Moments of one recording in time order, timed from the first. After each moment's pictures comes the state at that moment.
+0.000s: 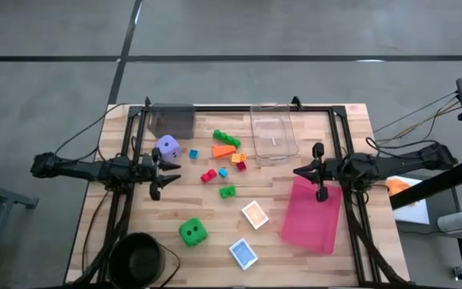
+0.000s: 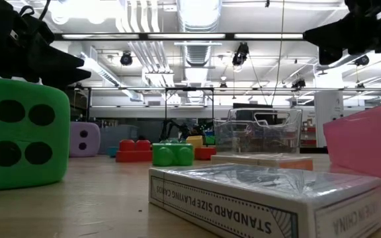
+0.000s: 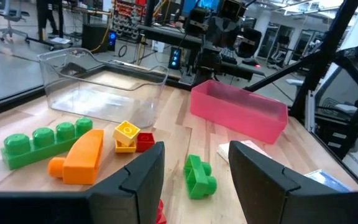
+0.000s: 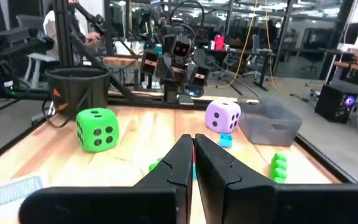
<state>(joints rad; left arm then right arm) -0.12 0.17 0.00 0.07 -0.23 -0.23 0.17 0.41 0.16 0.24 0.20 -0.02</state>
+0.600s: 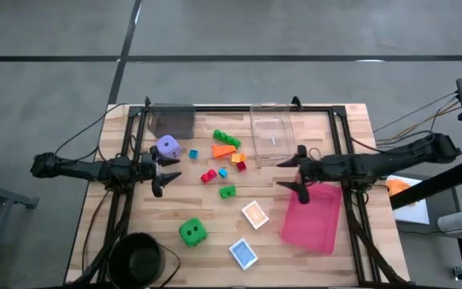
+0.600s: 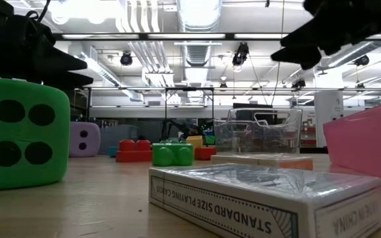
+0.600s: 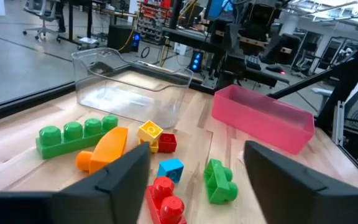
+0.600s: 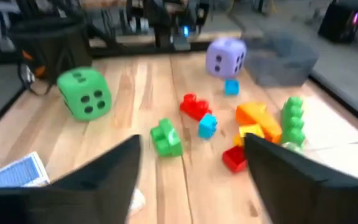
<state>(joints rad) -0.12 0.17 0.00 0.06 -0.32 -0.27 0.16 0.88 0.43 0.10 0.23 0.15</state>
